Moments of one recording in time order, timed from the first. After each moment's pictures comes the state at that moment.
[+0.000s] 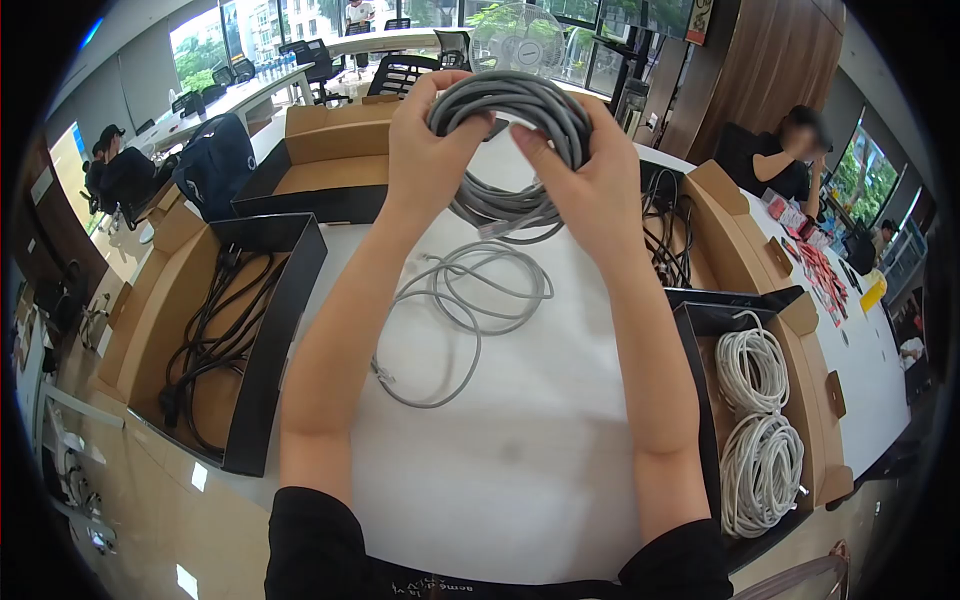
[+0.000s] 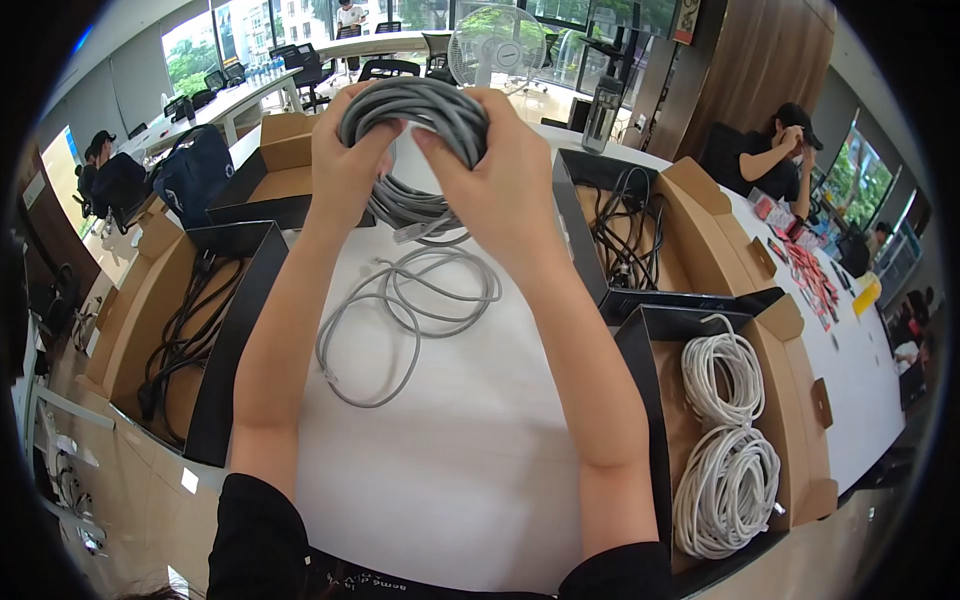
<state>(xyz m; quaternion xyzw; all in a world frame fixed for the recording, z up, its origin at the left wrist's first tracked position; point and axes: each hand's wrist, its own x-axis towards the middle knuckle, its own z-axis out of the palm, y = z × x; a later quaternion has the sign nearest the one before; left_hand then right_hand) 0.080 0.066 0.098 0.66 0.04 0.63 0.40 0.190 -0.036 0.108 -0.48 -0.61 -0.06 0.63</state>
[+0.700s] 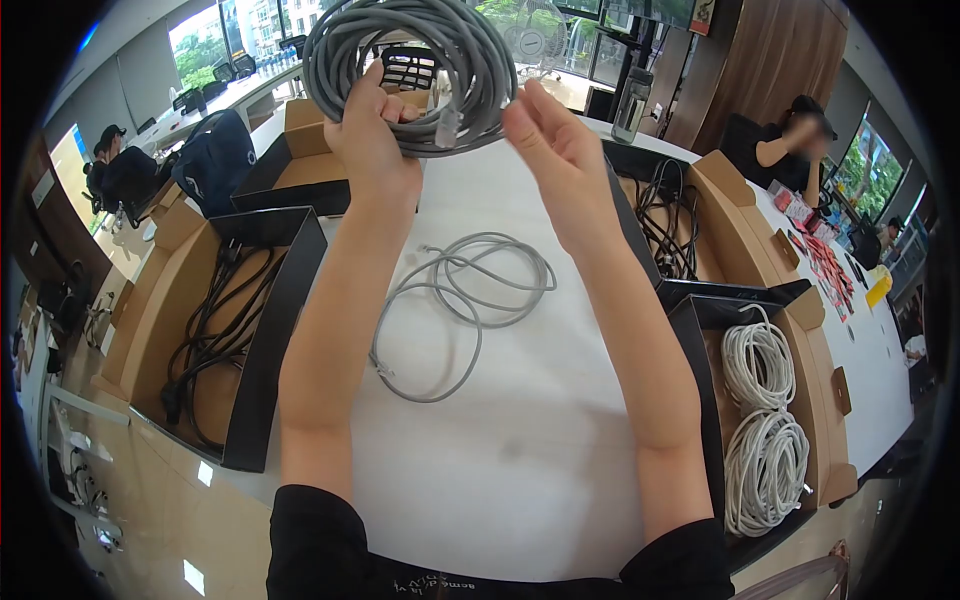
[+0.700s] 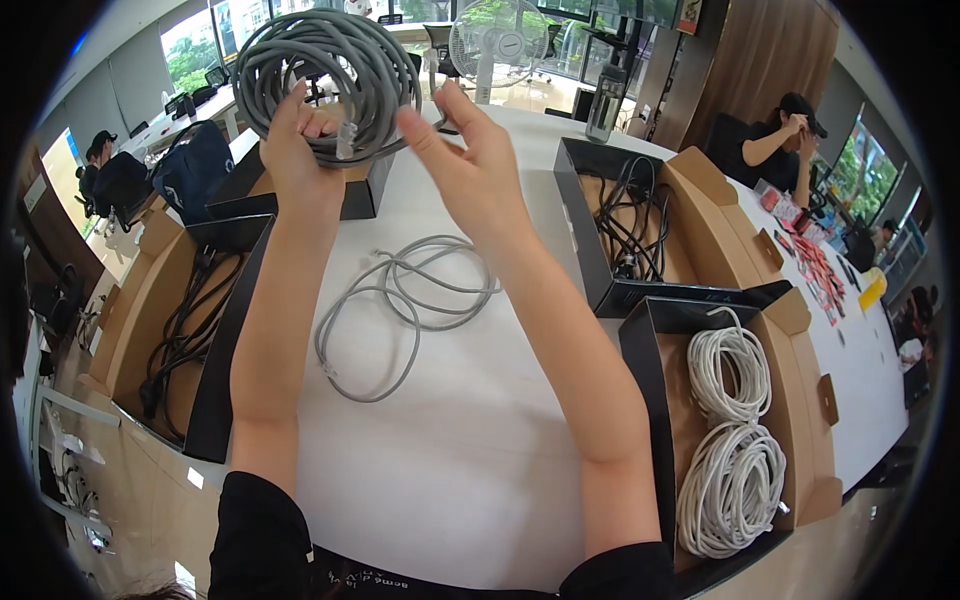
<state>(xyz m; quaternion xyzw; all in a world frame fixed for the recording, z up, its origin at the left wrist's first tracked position) 0.071 0.075 0.107 0.28 0.01 0.73 0.62 0.189 -0.008 0.085 -0.35 -0.58 0.18 0.71</state>
